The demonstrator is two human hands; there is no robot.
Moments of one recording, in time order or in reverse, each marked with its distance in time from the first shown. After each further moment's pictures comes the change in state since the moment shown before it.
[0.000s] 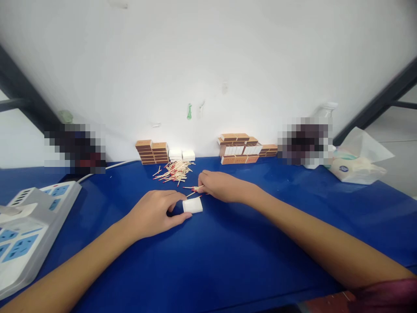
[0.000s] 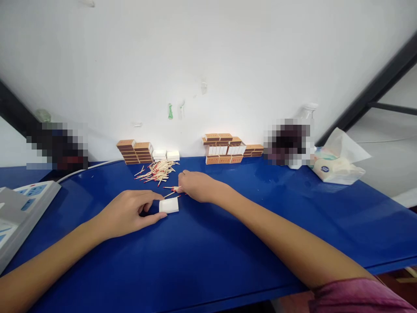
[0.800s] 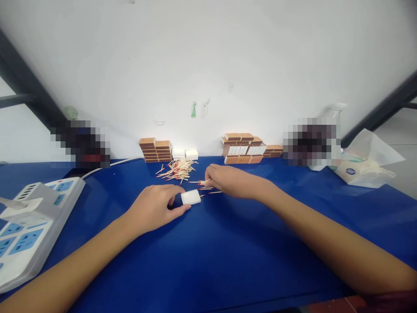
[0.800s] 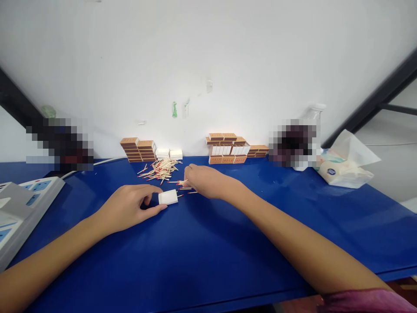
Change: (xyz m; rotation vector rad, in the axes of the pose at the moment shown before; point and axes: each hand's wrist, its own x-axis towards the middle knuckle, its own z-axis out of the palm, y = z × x) left_hand -0.001 -0.008 0.002 0.085 0.076 -0.083; right_hand -0.012 0.006 -0.016 0.055 0.079 0.013
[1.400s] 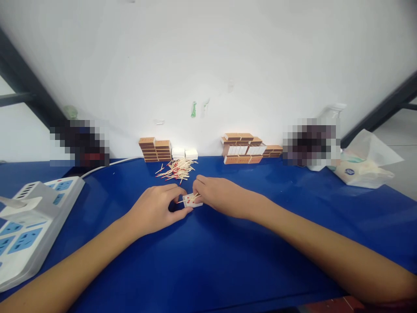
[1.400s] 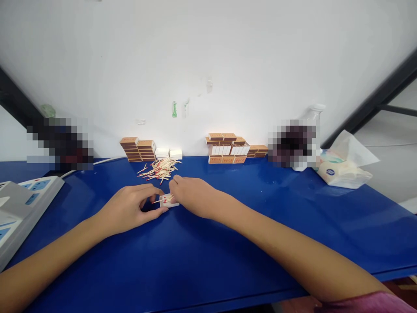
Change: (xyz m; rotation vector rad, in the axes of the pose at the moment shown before) left_hand -0.001 0.006 -0.001 -0.030 0.004 0.061; right_hand -0.008 -0.036 0.015 -0.236 -0.039 -0.211
